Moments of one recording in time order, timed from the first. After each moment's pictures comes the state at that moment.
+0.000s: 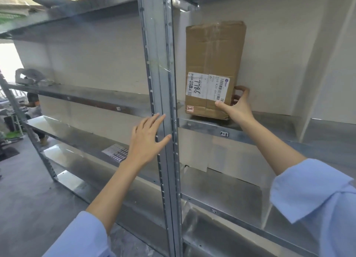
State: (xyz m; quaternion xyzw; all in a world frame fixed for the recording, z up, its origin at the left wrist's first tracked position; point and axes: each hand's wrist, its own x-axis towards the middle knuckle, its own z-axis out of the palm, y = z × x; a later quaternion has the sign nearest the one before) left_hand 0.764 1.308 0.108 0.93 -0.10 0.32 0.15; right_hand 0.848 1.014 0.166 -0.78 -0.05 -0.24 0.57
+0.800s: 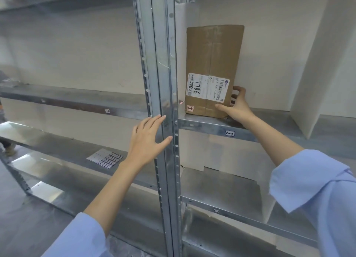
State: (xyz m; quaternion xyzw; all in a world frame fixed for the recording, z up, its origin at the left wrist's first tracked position) left_hand 0.806 1.331 0.103 0.93 -0.16 0.29 0.17; right_hand 0.876 1.017 0.158 -0.83 -0.02 -0.21 0.51
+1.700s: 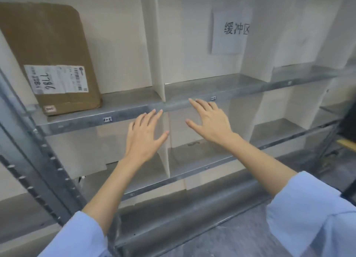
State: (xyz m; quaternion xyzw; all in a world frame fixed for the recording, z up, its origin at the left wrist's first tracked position) left_hand 0.719 1.086 0.080 0.84 -0.45 0.21 0.20; right_hand 0.585 0.901 0.105 -0.94 0.22 -0.25 -0.02
